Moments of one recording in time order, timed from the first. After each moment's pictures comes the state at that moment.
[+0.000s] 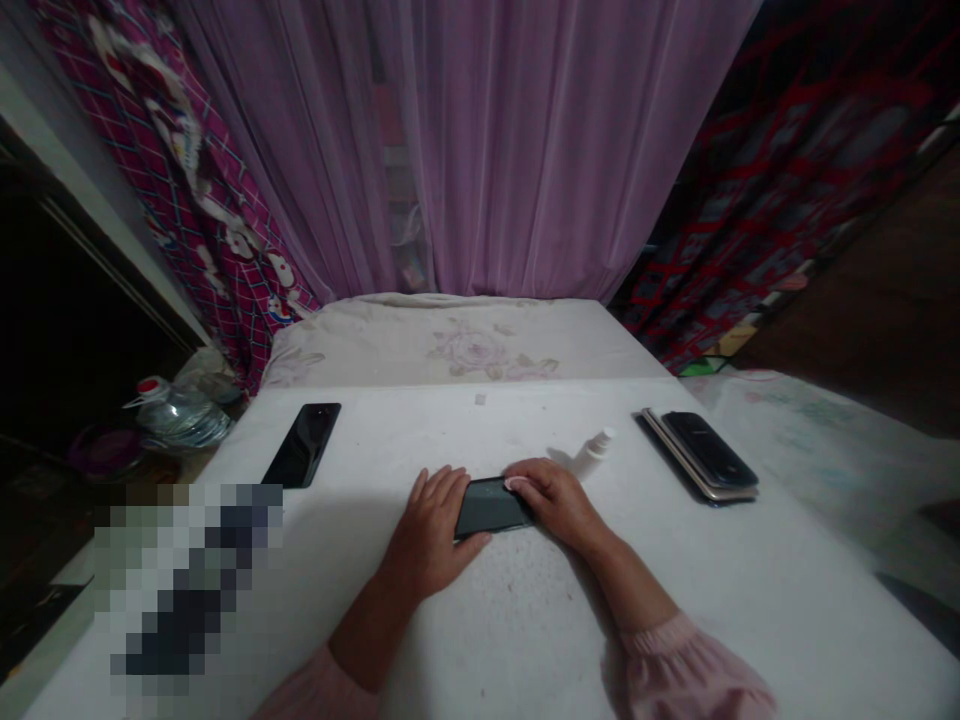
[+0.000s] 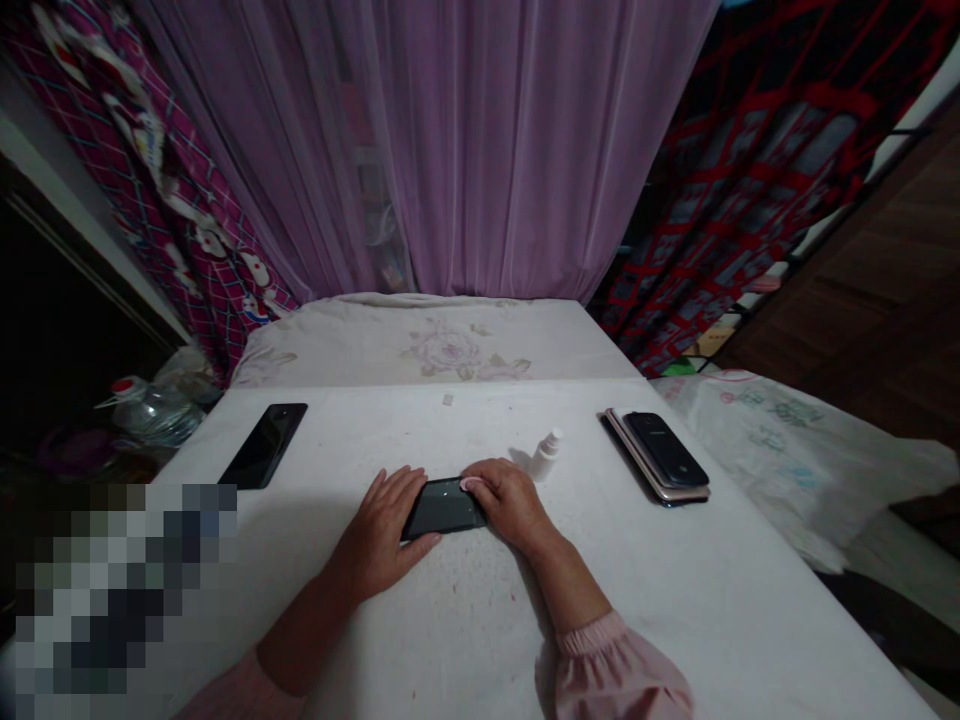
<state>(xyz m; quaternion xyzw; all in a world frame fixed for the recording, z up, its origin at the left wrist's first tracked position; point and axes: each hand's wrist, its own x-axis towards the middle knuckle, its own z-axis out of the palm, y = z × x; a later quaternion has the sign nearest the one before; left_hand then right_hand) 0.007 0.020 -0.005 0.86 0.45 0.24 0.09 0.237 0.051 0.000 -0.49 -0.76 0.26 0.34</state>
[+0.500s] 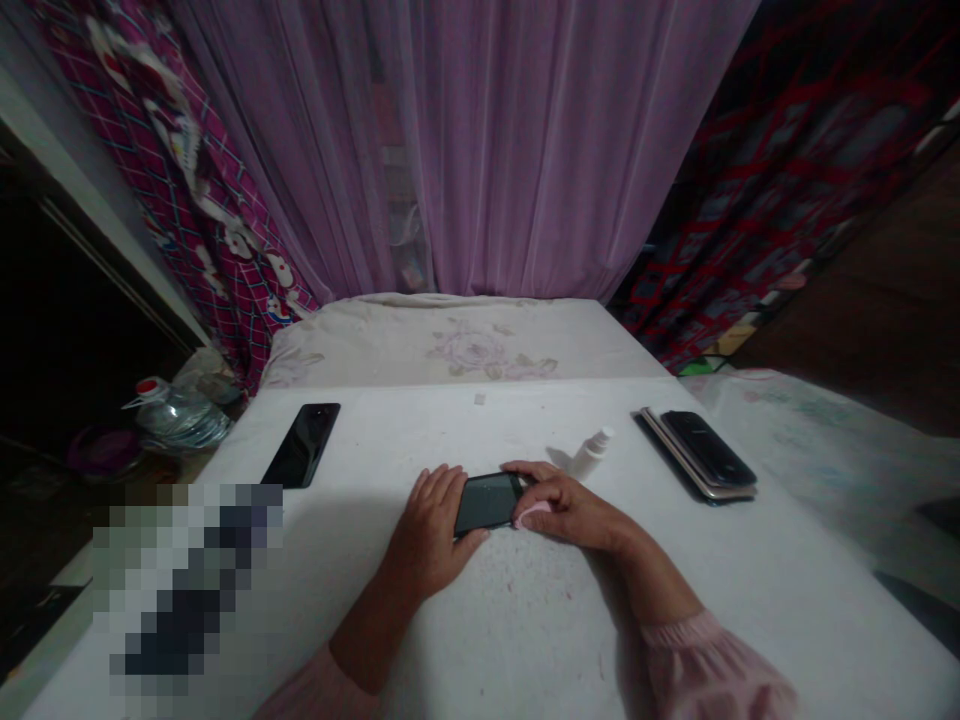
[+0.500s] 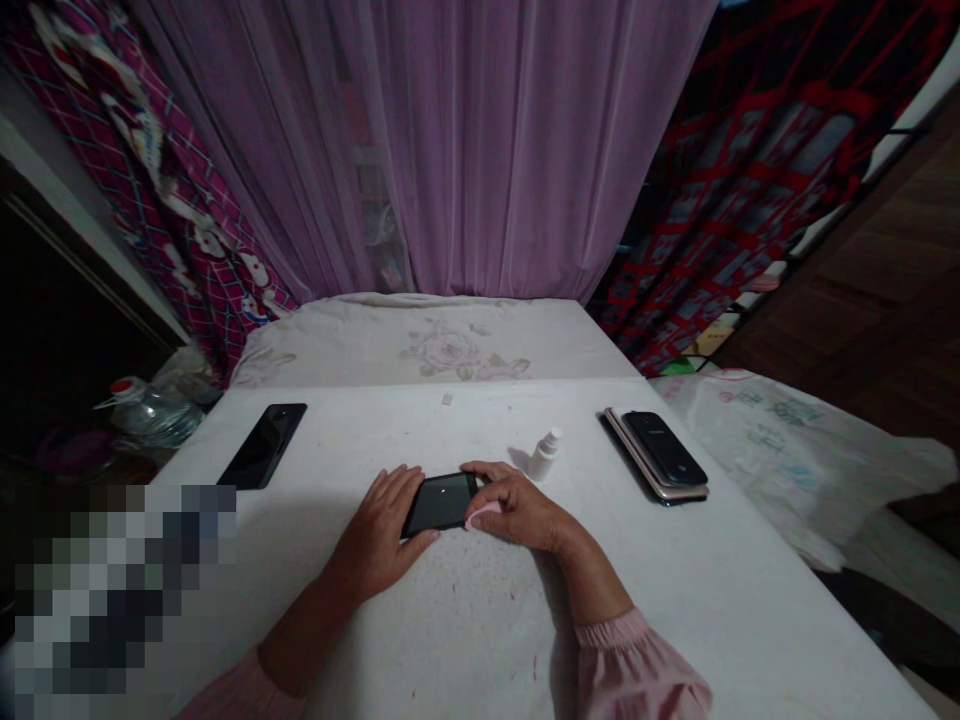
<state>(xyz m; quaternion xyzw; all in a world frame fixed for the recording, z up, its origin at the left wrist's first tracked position) 0.007 0.020 -0.009 0.85 0.45 0.25 0.08 0.264 0.046 0.011 -0.38 -0.80 0.39 0.25</state>
